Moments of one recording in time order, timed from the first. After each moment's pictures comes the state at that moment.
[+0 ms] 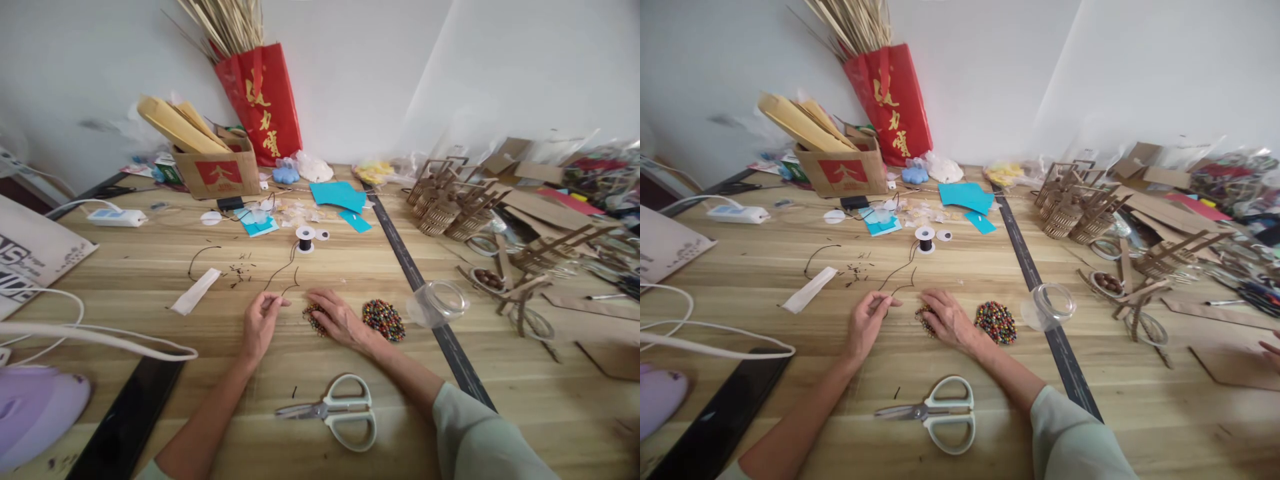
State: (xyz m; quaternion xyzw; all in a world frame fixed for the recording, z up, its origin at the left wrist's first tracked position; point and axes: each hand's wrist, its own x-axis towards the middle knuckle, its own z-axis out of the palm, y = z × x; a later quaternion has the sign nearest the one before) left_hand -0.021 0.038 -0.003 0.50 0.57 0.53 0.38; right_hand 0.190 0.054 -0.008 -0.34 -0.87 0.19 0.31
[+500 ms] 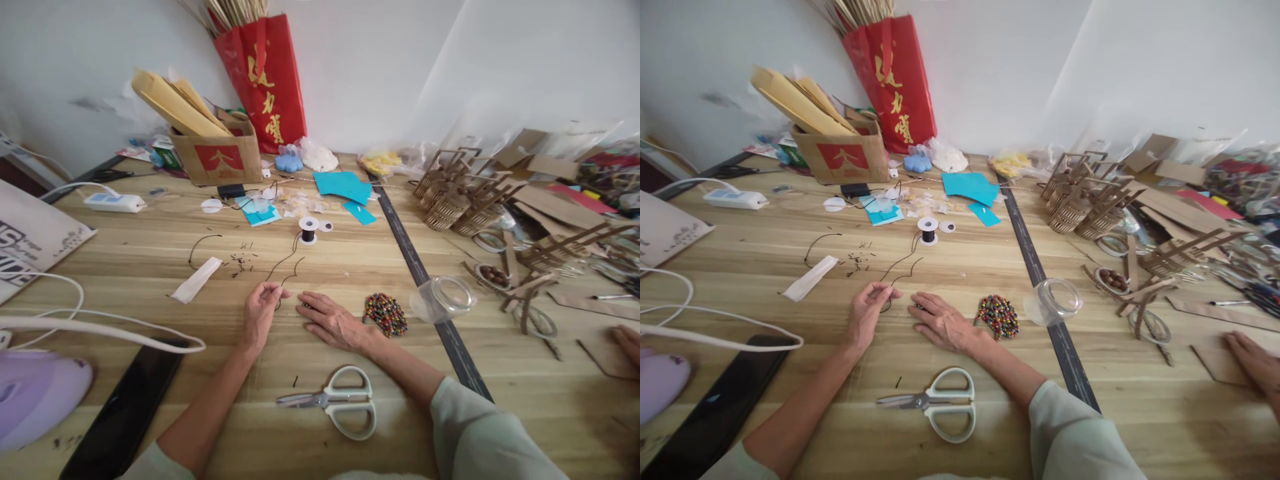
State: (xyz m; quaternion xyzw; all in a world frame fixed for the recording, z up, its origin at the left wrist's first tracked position) left_hand -0.018 0.040 -0.004 0.42 0.56 0.56 0.44; right_hand 0.185 0.046 -0.018 -0.25 -0.94 0.15 0.18
